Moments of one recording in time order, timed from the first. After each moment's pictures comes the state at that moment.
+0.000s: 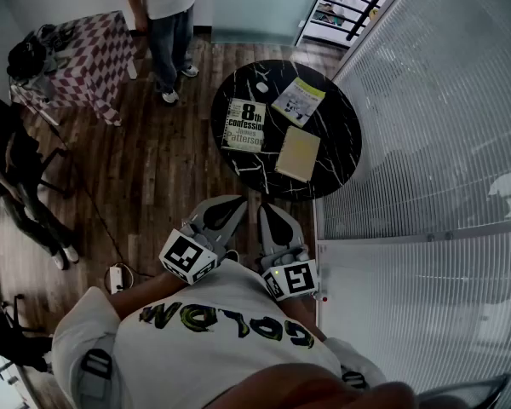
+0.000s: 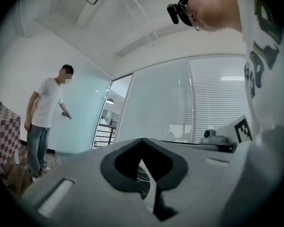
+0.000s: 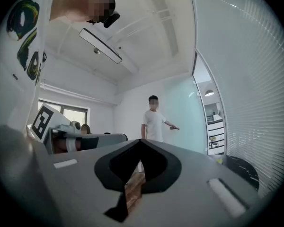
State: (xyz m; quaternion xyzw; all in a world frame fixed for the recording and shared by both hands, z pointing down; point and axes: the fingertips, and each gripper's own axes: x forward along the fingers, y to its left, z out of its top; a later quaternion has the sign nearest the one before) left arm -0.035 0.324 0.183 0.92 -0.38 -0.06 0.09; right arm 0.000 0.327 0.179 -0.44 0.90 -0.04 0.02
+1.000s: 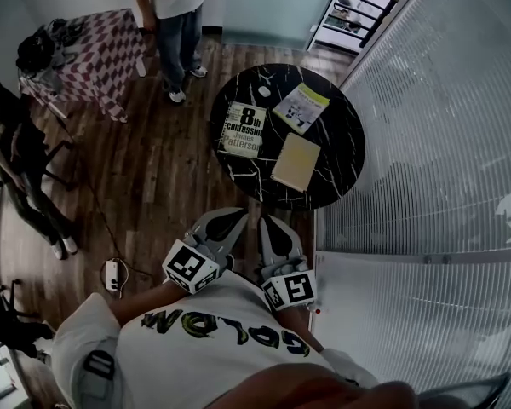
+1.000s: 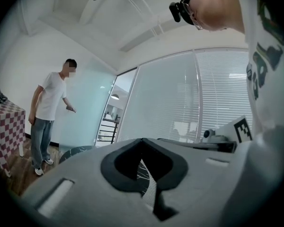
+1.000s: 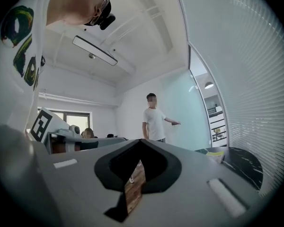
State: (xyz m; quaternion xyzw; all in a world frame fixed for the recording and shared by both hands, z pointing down) left arm 0.021 0.313 0.208 0.91 -0.40 -0.04 0.11; right arm 0.055 0.313 0.200 -0.42 0.90 -0.08 0.03
